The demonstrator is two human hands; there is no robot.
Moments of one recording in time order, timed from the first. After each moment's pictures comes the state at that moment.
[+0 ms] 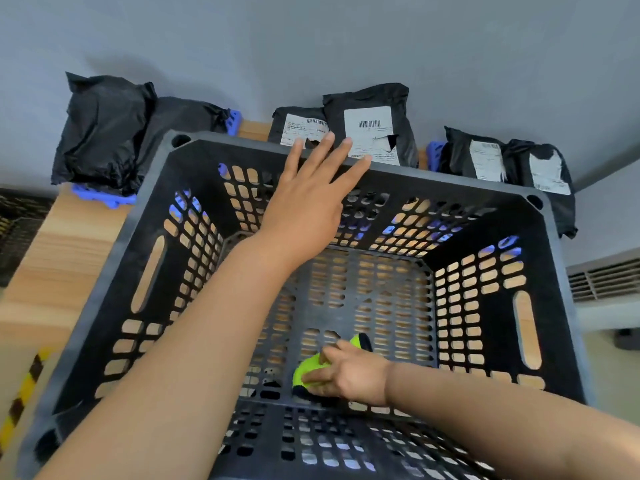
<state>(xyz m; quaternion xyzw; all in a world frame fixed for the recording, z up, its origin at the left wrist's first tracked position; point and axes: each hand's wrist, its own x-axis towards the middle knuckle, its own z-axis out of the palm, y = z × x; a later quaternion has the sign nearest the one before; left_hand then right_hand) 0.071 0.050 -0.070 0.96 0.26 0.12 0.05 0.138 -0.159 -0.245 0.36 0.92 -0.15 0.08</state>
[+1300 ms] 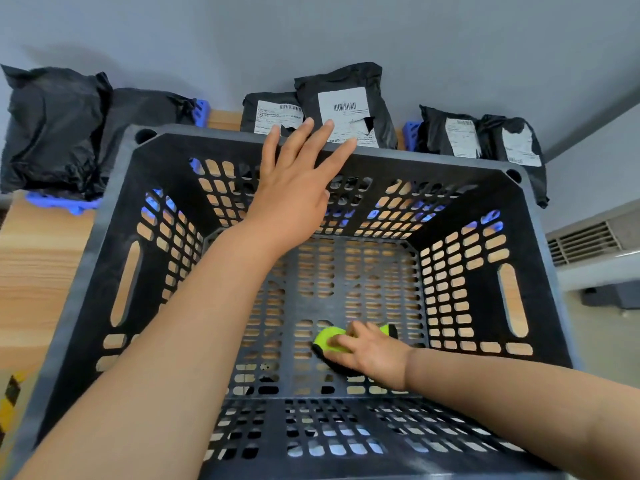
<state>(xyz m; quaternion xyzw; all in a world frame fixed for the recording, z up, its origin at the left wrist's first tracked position) 0.076 0.059 -0.082 0.95 0.25 0.14 0.09 0.157 -0.183 -0.221 0.54 0.79 -0.26 0.14</state>
